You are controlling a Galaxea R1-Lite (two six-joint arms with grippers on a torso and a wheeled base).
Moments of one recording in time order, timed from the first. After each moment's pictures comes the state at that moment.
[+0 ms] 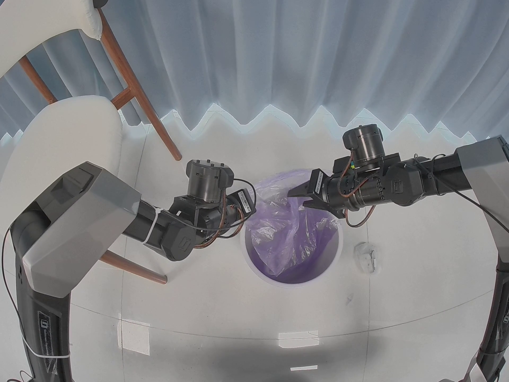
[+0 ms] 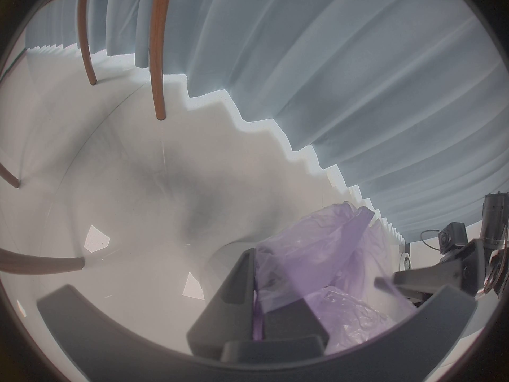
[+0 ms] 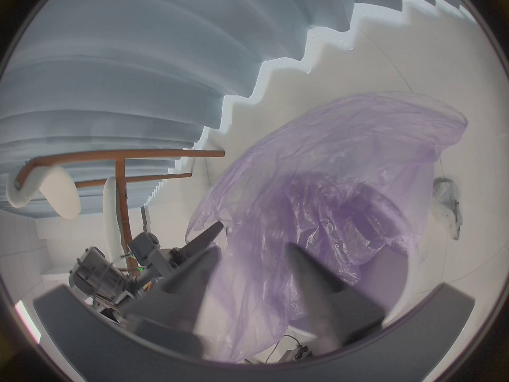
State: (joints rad) left arm -0.52 2.29 -1.36 -0.54 0.12 -0.64; right arm 0.45 2.18 -1.56 0.01 0.35 0.68
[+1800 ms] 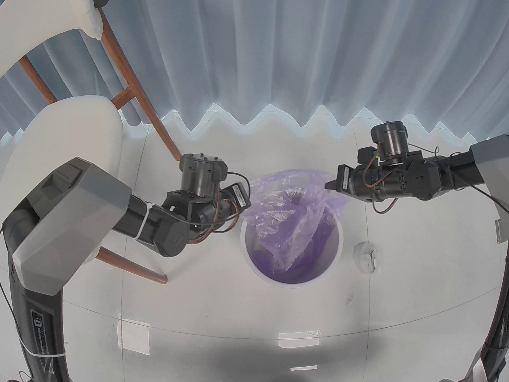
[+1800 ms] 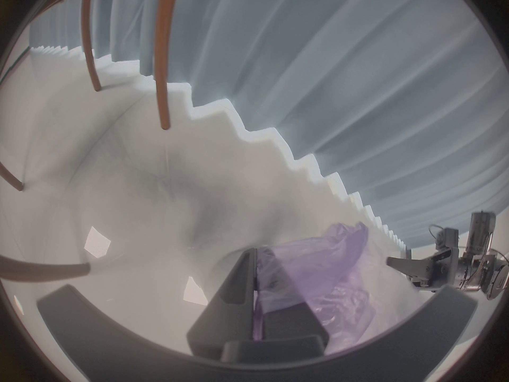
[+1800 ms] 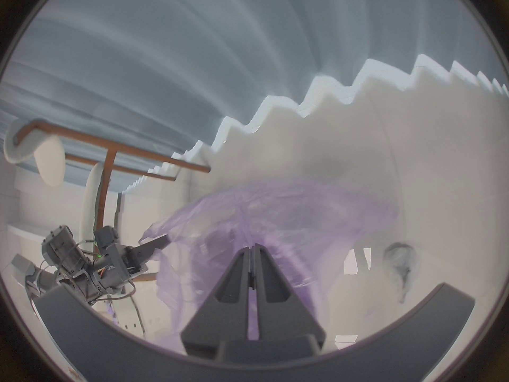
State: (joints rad) left arm -0.51 2.25 -1.35 -0.54 0.13 -0.64; right arm 0.33 2.14 -1.49 -0.06 0.28 0.39
